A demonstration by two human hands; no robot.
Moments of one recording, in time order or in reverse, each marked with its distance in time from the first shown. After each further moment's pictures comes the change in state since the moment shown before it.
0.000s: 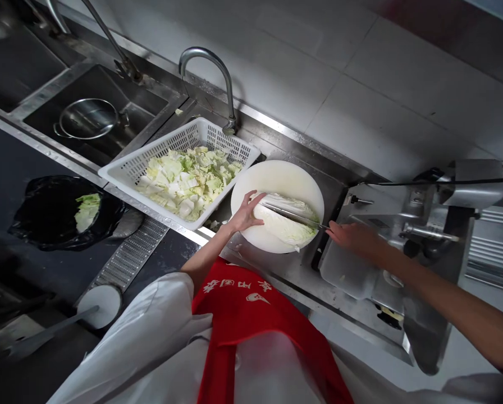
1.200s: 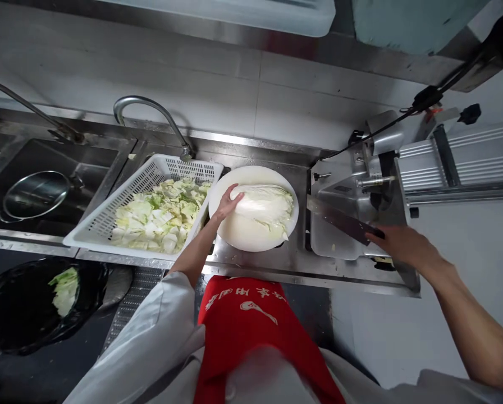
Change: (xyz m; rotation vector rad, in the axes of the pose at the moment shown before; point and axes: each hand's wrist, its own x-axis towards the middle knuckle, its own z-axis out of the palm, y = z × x) left_hand 0.088 0.008 -0.015 -0.033 -0.068 -0.123; right_hand -0.178 0.007 0.060 0.479 0.005 0.796
